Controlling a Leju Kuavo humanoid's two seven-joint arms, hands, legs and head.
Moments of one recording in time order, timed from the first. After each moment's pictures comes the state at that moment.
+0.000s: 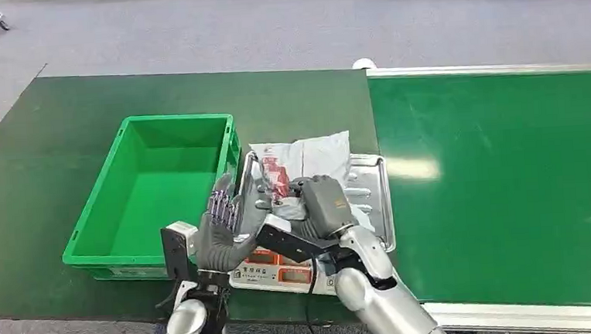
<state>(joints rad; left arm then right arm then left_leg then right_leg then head) -0.07 -0.22 -0.20 -1.20 0.07 -0.03 -0.48 -0.40 0.22 0.62 -1.10 0.81 -0.31 -0.16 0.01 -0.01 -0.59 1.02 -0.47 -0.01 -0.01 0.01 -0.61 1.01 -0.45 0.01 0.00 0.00</state>
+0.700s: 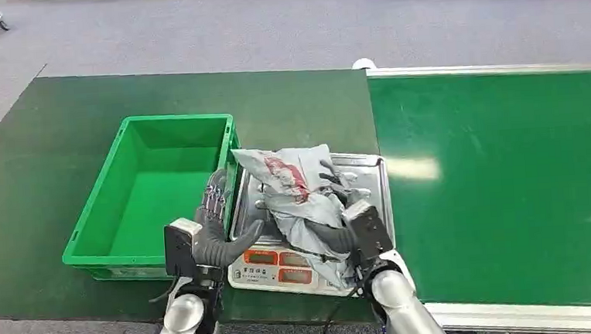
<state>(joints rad) -0.10 -0.19 -0.19 -1.20 -0.09 0.02 -0.49 -0.25 0.19 0.43 -1.17 0.05 -0.08 -0.48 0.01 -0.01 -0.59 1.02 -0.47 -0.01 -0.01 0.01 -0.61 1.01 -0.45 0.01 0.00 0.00</state>
